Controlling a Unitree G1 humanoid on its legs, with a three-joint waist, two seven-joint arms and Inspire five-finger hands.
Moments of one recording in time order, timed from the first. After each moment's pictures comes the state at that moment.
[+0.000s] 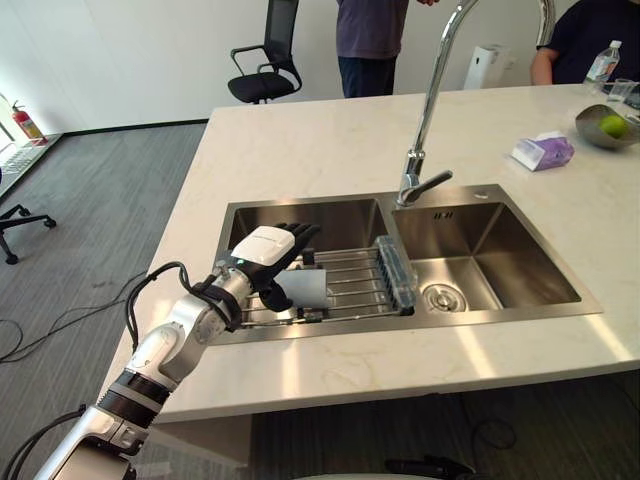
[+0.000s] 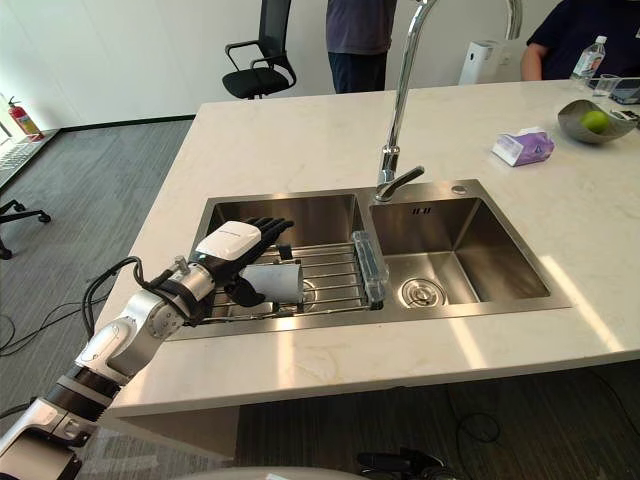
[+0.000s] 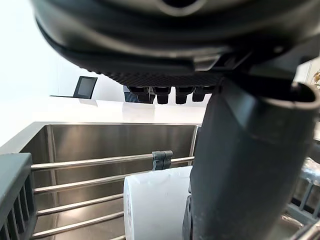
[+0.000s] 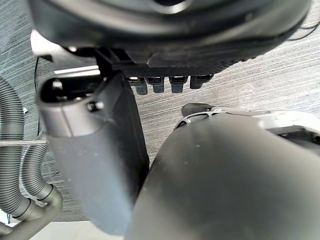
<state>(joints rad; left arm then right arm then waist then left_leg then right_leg) -0.32 0.64 -0.37 0.10 0.72 -0.12 -0.22 0.08 -0.18 -0.07 1.04 0.09 0.24 0.17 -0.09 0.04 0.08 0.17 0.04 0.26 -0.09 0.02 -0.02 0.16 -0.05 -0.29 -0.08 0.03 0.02</state>
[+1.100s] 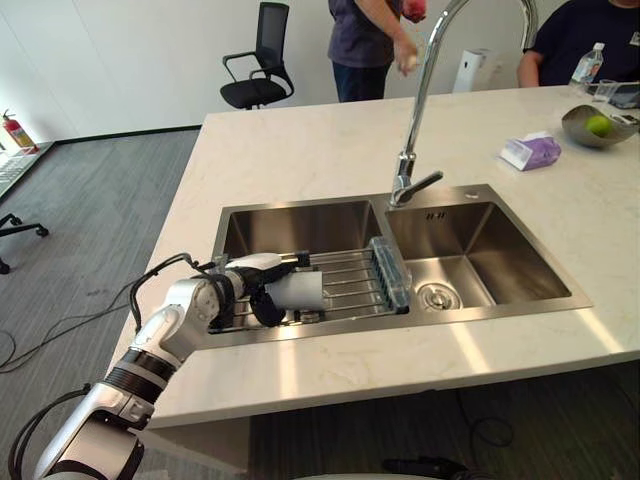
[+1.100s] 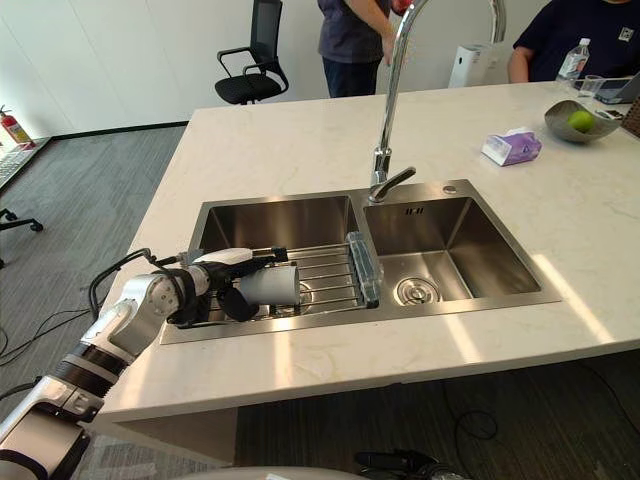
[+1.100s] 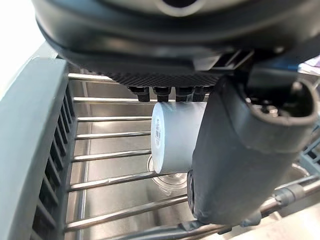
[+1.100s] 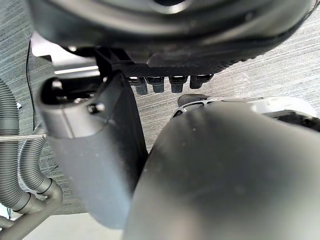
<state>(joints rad) -0.45 0.62 -0.40 0.21 0.63 0.04 -0.60 0.06 -0.18 -0.07 1.05 0.07 0.29 0.22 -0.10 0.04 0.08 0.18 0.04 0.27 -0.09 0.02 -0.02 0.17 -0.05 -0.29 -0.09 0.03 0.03</state>
